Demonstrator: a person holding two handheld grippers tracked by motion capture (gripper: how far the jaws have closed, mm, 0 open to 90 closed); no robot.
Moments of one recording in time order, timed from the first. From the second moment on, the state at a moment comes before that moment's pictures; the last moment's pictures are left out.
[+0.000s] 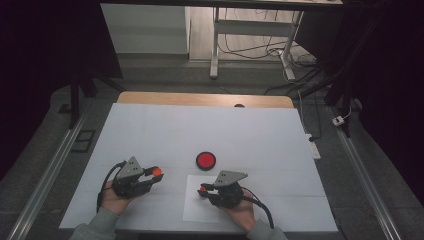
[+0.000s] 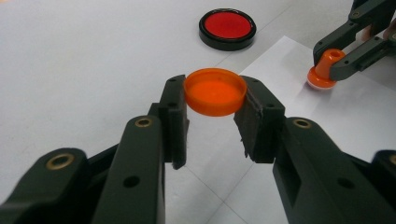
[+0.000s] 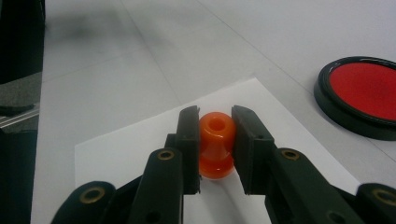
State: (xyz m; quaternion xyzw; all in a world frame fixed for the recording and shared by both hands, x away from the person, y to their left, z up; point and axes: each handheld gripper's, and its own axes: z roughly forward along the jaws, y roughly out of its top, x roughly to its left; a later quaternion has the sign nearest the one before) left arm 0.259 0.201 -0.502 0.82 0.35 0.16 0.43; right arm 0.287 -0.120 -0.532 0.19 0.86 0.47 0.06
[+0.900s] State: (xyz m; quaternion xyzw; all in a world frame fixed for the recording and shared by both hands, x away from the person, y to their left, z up) left arm 0.259 0.201 -0.502 0.82 0.35 0.16 0.43; right arm 0.288 -0.117 -0.535 0.19 0.87 0.45 0.07
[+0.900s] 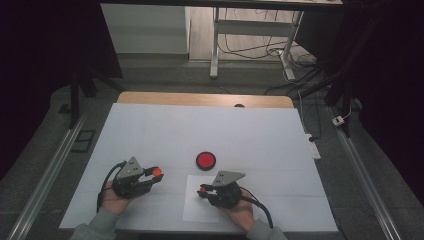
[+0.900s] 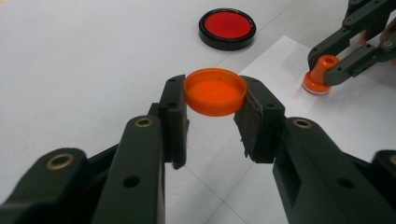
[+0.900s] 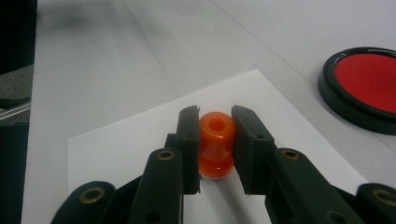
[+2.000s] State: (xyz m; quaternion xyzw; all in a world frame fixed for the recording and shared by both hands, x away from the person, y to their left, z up) left arm 0.258 0.203 -0.501 0.81 0.36 0.16 0.44; right arm 0.284 -0.117 -0.536 0.18 0.87 0.44 0.08
